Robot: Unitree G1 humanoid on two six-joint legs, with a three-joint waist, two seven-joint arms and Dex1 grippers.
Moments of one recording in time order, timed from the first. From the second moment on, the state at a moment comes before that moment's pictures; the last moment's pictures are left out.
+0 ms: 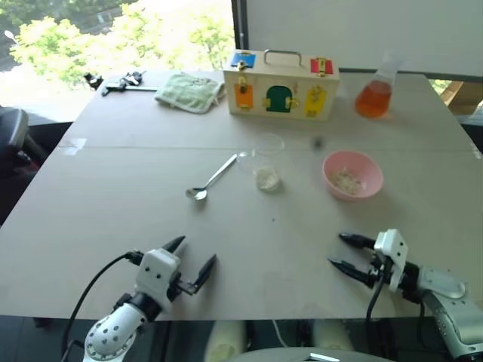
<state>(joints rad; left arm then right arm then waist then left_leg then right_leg) 0.55 0.45 0.11 -0.46 -0.20 0.06 -0.49 0.21 -0.55 0.01 -0.15 0.37 0.01 0.98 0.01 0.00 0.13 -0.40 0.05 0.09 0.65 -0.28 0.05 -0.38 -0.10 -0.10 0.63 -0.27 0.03</state>
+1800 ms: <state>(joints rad) -0.52 0.65 -0.07 0.19 -0.11 0.58 -0.80 -0.12 -0.39 0.24 -0.53 0.32 0.53 0.56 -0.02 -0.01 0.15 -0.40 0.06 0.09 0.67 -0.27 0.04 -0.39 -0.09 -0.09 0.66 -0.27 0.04</state>
